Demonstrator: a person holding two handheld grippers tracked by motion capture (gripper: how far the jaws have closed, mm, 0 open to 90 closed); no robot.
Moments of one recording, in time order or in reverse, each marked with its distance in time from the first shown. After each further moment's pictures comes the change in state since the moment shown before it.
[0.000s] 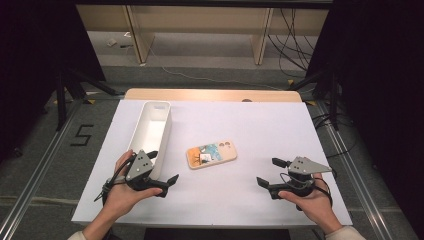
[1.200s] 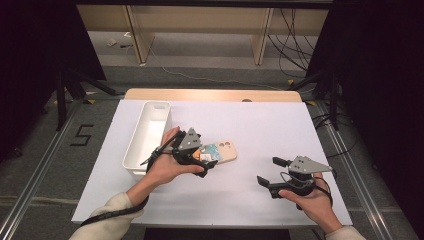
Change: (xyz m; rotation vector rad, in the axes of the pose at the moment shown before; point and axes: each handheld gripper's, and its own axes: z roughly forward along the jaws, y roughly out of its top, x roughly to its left) left arm -0.020 0.074 0.105 0.098 -0.179 0.121; right arm -0.001 0.001 0.000 -0.002 -0.008 0.004
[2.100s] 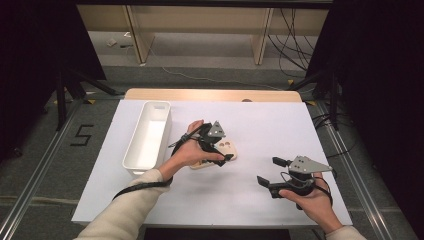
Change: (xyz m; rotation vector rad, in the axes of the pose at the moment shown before) left arm 0.017 0.012 0.084 0.123 -0.088 0.039; right arm -0.001 -0.001 0.000 -0.001 0.003 0.000
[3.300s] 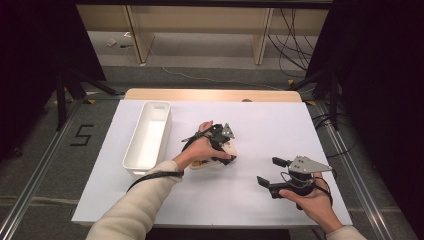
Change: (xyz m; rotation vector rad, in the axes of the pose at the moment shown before) left arm 0.013 -0.003 0.050 0.168 -0.008 0.071; right arm -0.001 -0.001 0.000 0.000 0.008 0.000
